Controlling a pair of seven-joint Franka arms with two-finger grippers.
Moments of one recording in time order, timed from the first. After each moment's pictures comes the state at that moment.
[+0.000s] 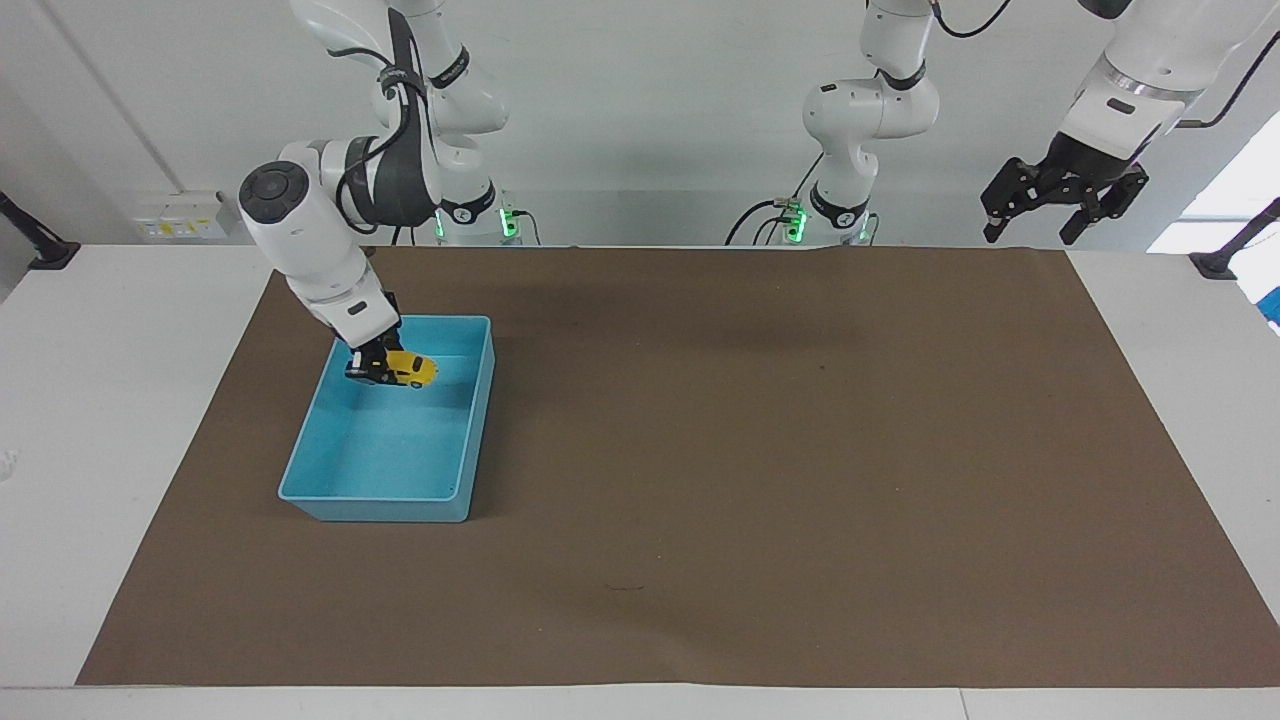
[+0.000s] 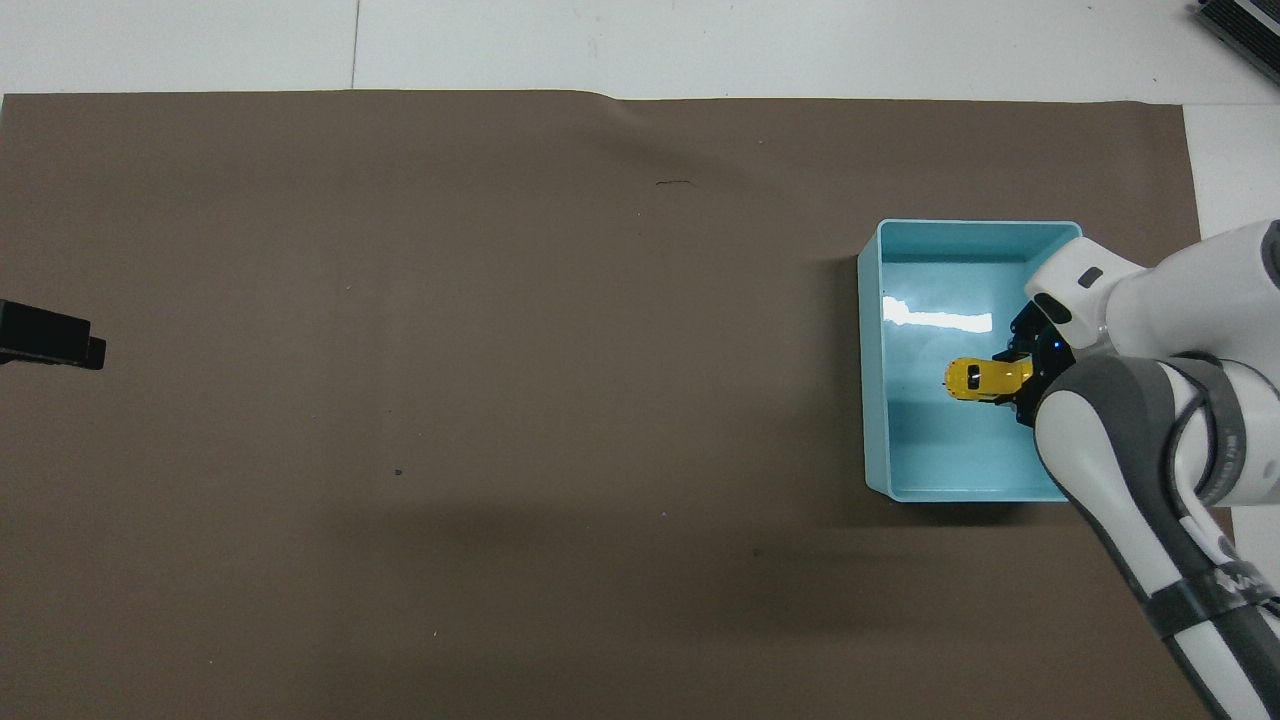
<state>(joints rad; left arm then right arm) 0.02 -0.05 -0.06 -1.51 -0.02 1.46 0.04 -0.02 0.05 0.02 -2.05 0.01 2.04 -1.52</state>
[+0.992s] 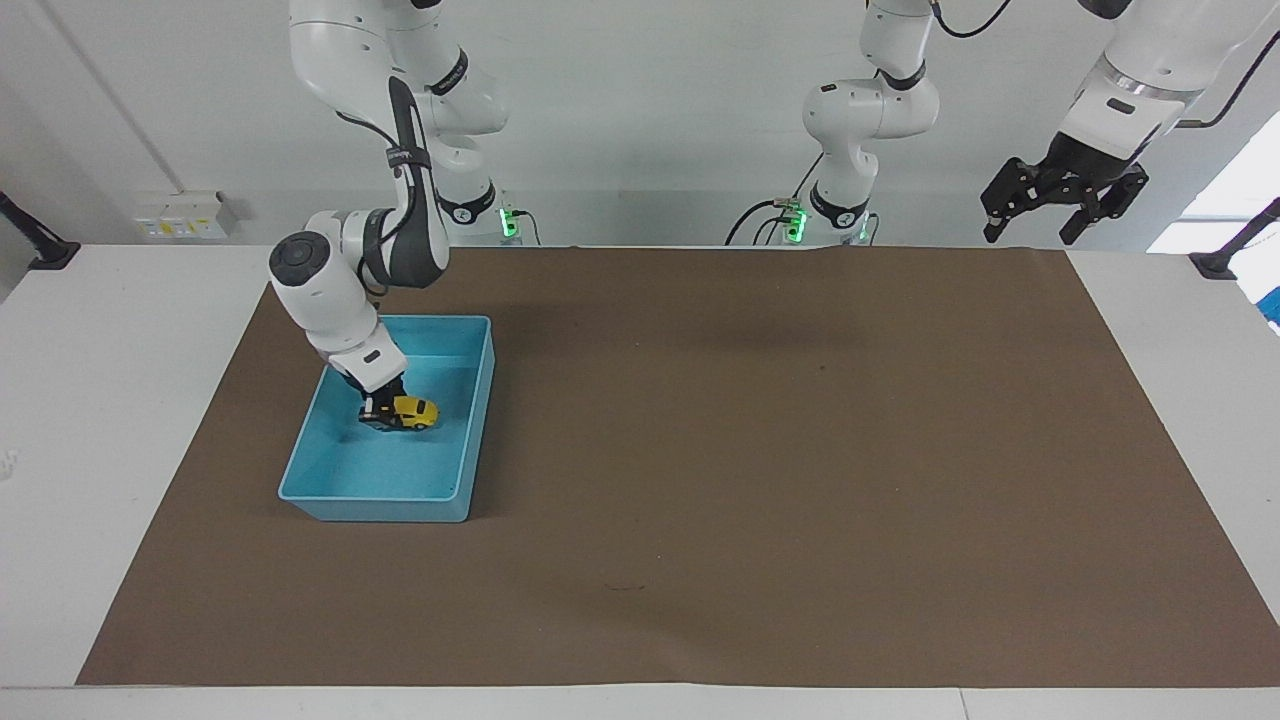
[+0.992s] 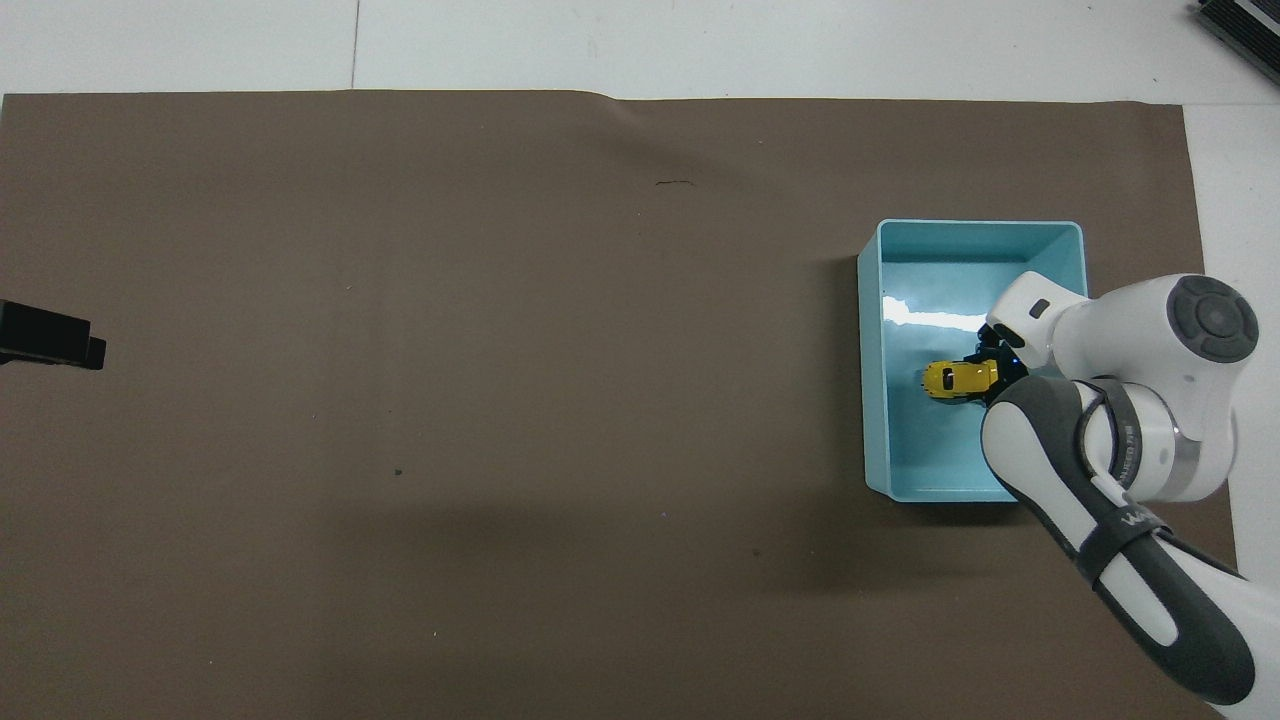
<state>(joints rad) 0.02 -0.05 -0.06 -1.51 -0.02 1.46 0.04 -0.06 0.19 0.02 -2.16 0.01 2.36 -1.64</state>
